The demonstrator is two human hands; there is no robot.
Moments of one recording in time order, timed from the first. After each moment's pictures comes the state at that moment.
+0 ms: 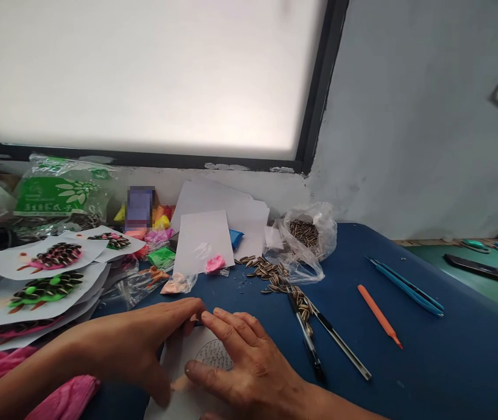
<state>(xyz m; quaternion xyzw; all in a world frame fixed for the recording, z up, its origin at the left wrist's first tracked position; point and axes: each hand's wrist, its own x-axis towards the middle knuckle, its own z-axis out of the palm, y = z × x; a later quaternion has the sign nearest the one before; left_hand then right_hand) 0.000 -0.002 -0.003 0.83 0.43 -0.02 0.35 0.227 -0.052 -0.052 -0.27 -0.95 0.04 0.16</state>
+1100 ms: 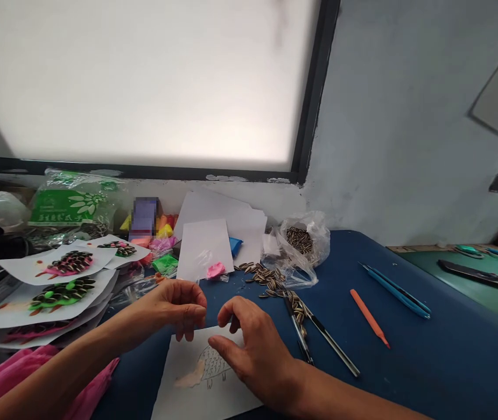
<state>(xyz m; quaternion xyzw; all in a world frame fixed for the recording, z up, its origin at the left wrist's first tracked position) 0.006 0.015 -0.028 0.62 0.37 0.25 0.64 0.212 -0.041 -0.038 -0.45 -0.79 0.25 0.33</state>
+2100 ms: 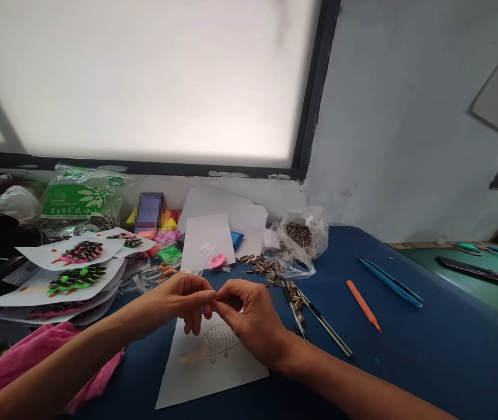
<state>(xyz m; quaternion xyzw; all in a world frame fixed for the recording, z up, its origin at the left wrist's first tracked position) 0.017 -0.002 -0.019 0.64 0.37 0.25 0.63 0.202 -0.033 -0.029 -0.39 -0.75 0.34 0.40</state>
